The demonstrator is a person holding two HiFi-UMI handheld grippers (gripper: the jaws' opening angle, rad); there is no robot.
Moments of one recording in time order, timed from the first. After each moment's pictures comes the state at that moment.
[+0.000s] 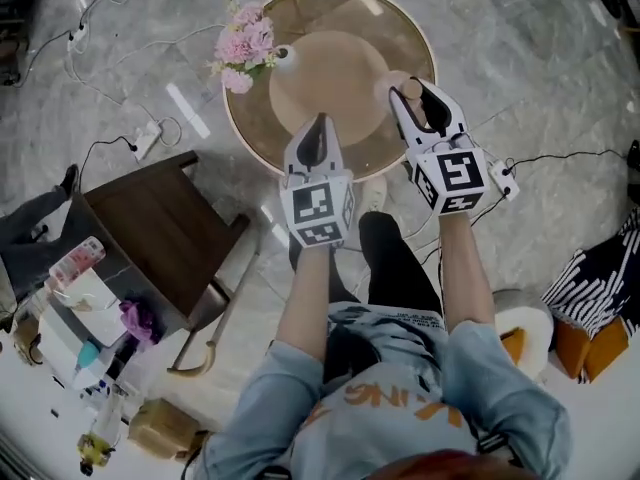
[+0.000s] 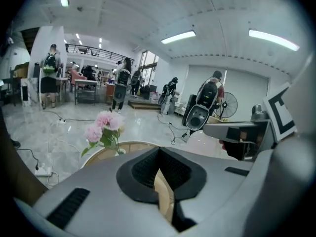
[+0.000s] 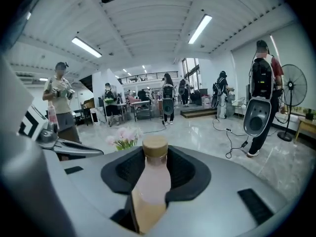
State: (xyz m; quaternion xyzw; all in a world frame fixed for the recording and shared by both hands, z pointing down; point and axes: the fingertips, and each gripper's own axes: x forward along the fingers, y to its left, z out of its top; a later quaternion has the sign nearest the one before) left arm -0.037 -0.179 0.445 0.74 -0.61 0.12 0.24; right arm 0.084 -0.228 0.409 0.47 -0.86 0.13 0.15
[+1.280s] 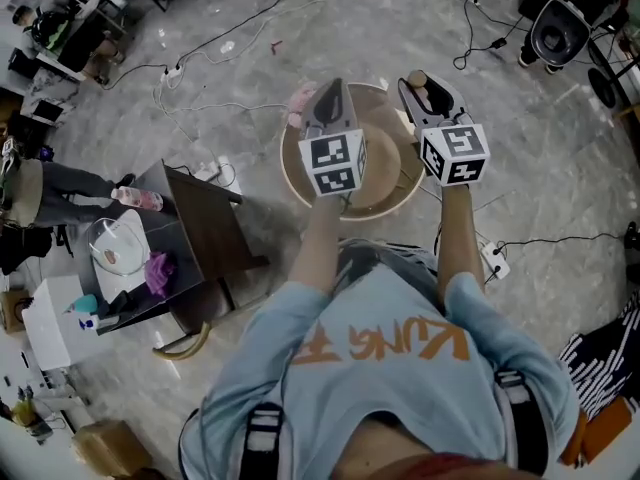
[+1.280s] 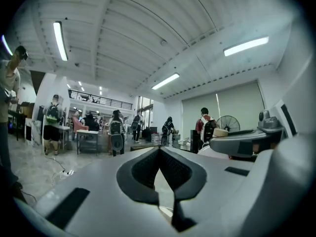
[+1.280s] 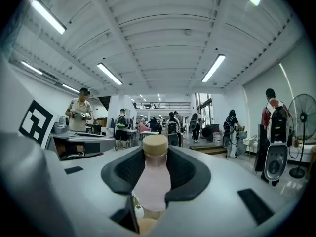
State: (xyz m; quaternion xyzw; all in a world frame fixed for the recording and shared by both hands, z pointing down) left arm -0.012 -0.157 0.112 0.75 -0.67 0.01 0.02; right arm 0.107 -0.177 0.101 0.43 -0.90 -0.02 0.02
